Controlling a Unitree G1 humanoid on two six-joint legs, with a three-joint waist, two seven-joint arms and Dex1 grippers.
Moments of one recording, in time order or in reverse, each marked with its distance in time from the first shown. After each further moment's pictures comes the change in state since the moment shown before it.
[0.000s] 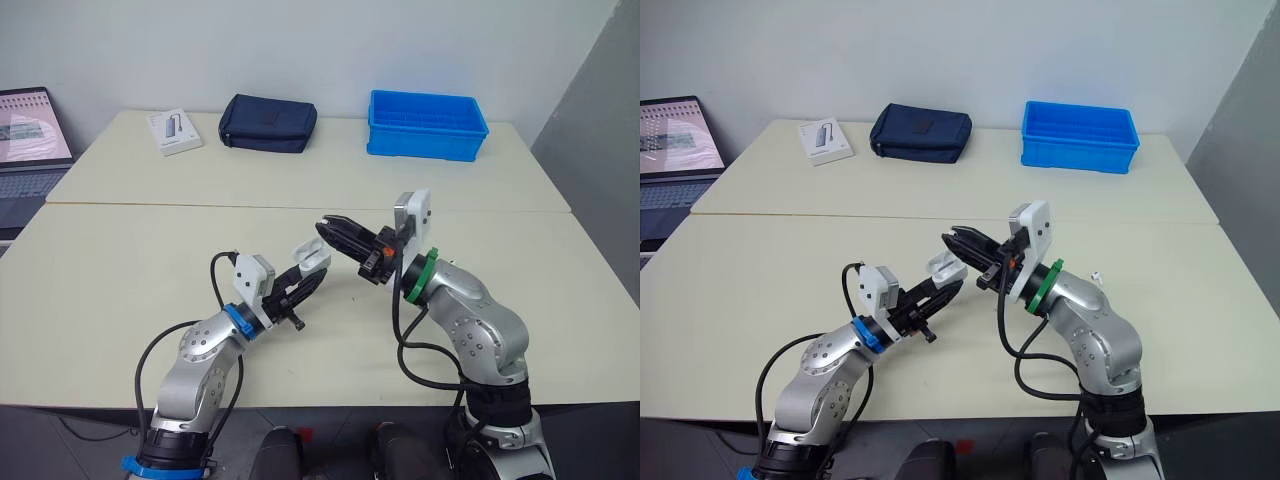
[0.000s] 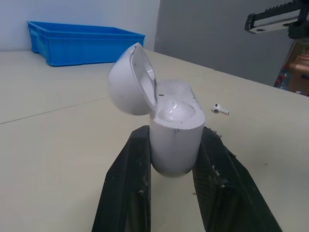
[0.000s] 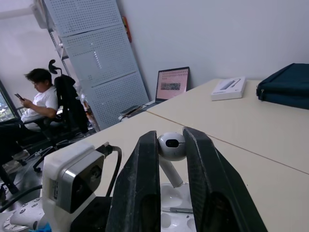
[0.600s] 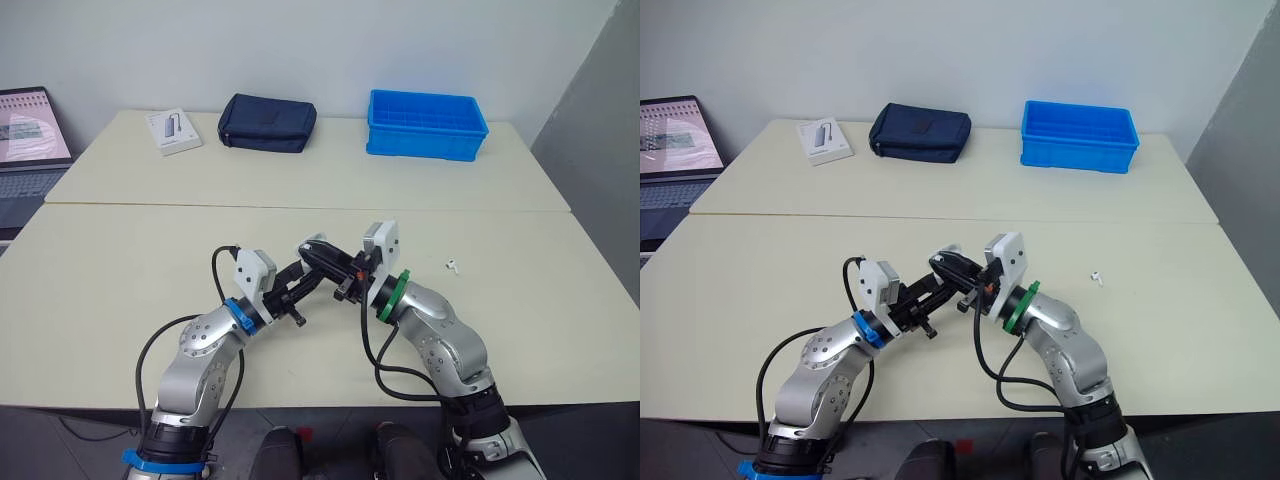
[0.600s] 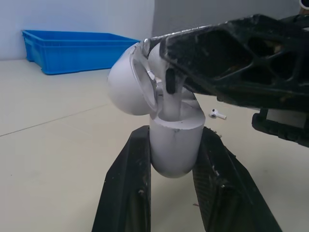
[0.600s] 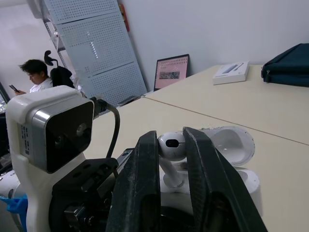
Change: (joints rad) left arm -0.025 0.005 0.000 0.000 0.000 0.005 -0.015; right arm 0.061 0.012 0.129 0.187 -0.083 -0.243 -0.013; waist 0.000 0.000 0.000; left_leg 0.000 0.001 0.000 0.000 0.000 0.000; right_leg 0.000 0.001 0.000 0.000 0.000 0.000
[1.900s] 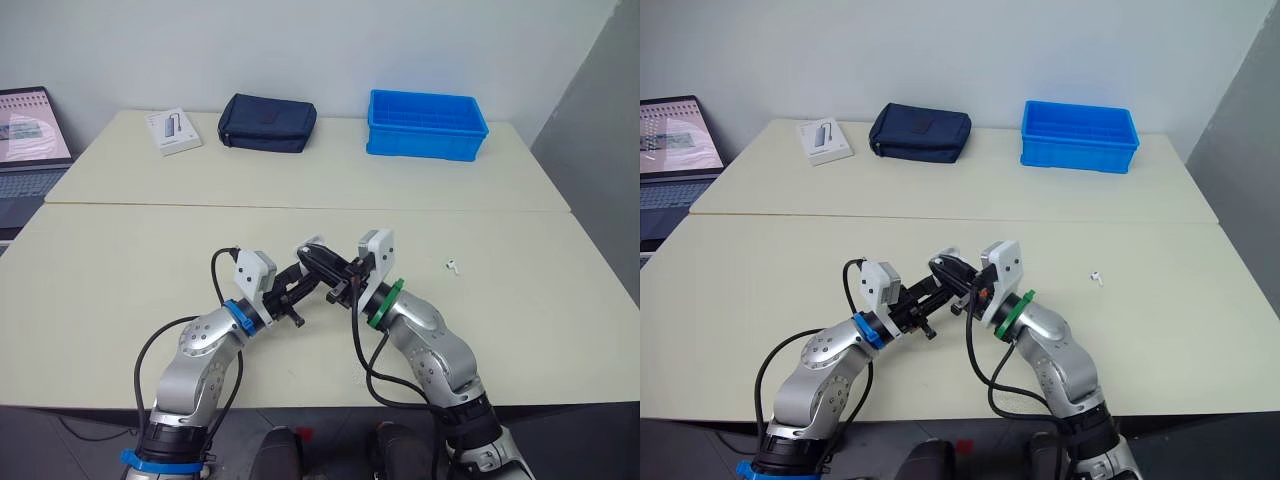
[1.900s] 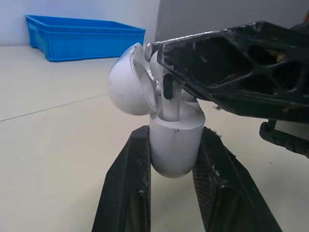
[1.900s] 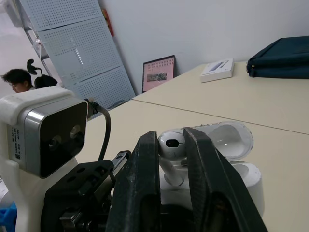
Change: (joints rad) left arm 0.001 0.007 0.004 0.005 0.002 0.033 0.024; right arm 0.046 0.017 0.046 0.010 -0.025 -0.050 -0.094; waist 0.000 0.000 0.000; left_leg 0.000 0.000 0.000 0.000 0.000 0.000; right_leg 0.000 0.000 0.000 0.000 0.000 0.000
